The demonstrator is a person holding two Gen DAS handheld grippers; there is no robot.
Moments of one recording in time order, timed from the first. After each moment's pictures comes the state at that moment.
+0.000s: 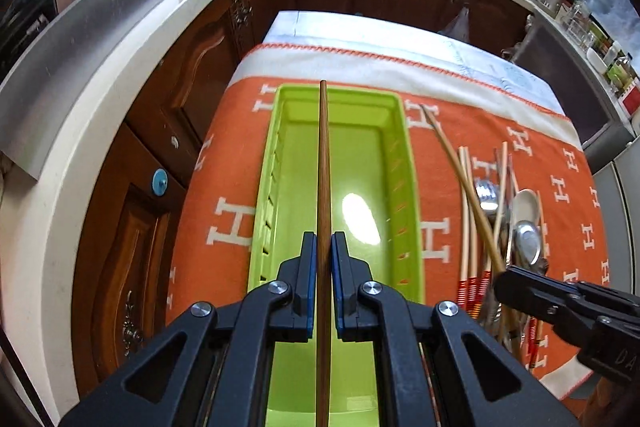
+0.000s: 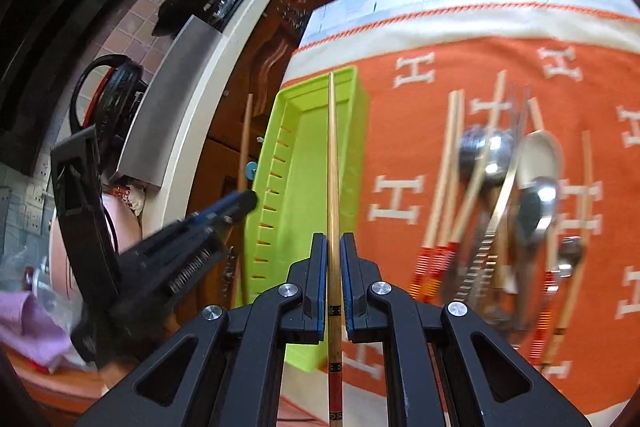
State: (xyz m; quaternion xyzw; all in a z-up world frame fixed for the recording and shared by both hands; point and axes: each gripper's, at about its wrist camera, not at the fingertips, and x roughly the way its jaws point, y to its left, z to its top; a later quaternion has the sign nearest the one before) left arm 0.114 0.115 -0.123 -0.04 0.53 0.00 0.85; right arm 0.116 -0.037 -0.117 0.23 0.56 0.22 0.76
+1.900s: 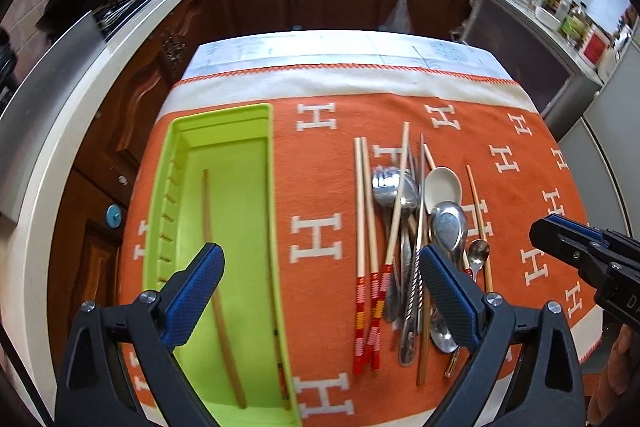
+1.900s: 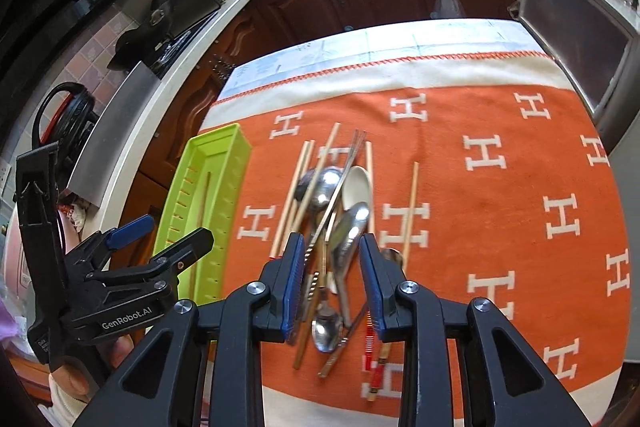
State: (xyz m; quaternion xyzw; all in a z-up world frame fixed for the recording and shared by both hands) left arm 0.095 -0.004 -0.105 0.03 0.50 -0.06 0.86; right arm 0.065 -0.185 -0.097 0.16 0.51 0.10 0.84
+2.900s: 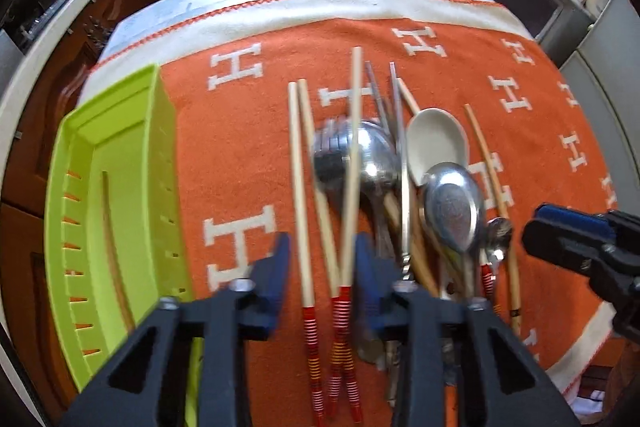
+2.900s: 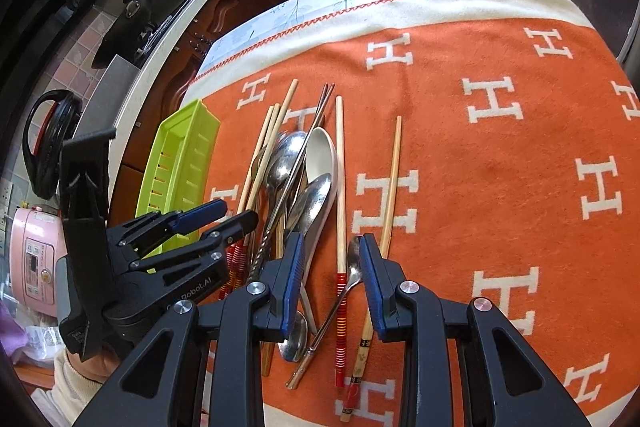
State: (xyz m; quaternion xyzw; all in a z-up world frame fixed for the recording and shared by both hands) left arm 0.140 -0.053 -0.186 0.07 0.57 -0.13 0.81; right arm 0.097 -0.195 -0.177 0.20 0.56 0.12 0.79
